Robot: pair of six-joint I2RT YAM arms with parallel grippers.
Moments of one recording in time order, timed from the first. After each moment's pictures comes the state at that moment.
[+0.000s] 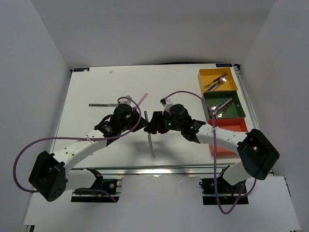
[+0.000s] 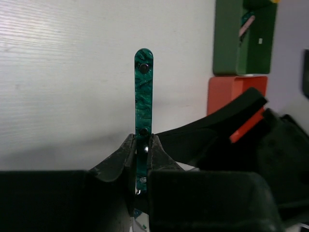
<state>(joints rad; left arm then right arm) -0.64 1.20 0.76 -0.16 0.02 -0.94 0.85 1.47 0.82 0.21 -0.28 0.68</state>
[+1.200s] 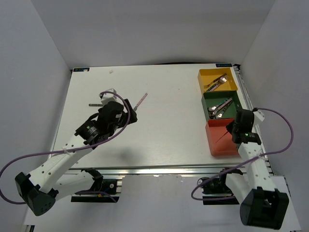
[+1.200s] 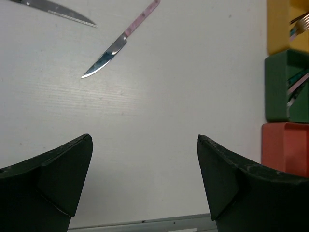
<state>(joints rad) -0.70 0.98 1.00 -0.61 -0.45 -0.77 -0.02 0.83 0.59 -0.42 0.29 0.70</state>
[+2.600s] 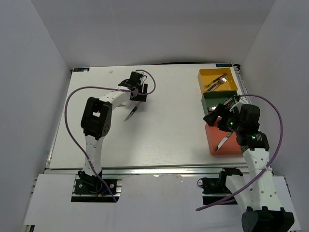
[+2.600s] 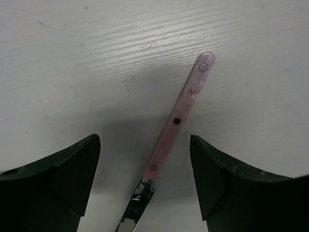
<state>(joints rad) -0.41 2.14 1.62 -0.38 -0.20 -0.19 -0.01 0.76 0.77 -0.58 -0.37 0.38</state>
